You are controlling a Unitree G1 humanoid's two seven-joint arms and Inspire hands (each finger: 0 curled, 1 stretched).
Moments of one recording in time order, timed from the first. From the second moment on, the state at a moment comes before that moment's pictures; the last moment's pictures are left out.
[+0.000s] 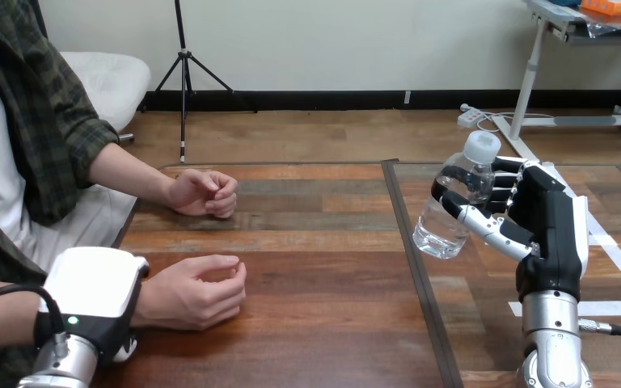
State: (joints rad) left arm 0.05 0.55 -0.22 0.12 1.21 0.16 0.04; right arm -0.38 -0.16 -0.17 0.99 -0.01 -0.82 -0.15
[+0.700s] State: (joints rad) left arm 0.02 0.55 -0.24 0.12 1.18 0.20 -0.03; right arm -0.38 -0.16 -0.17 0.99 0.00 -0.82 -0.13
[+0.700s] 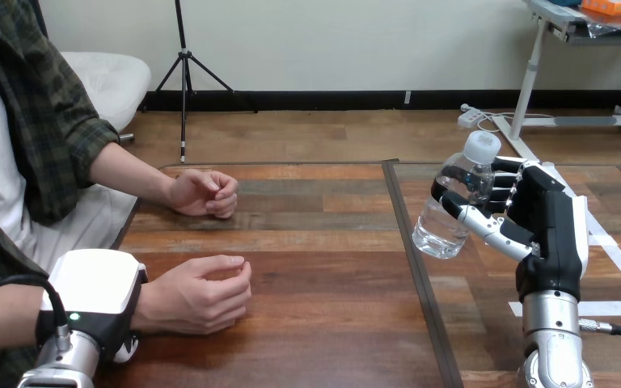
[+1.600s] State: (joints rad) left arm 0.01 0.55 -0.25 0.16 1.12 0.19 0.03; right arm -0.38 -0.16 -0.18 0.99 0.02 -0.81 -0.12
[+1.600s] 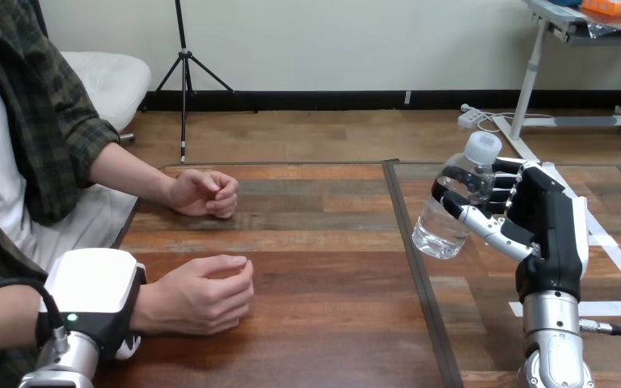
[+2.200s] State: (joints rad) left arm 0.01 0.55 -0.26 0.20 1.06 0.17 0.11; right arm -0.38 -0.16 -0.18 0.99 0.02 -0.81 -0.11
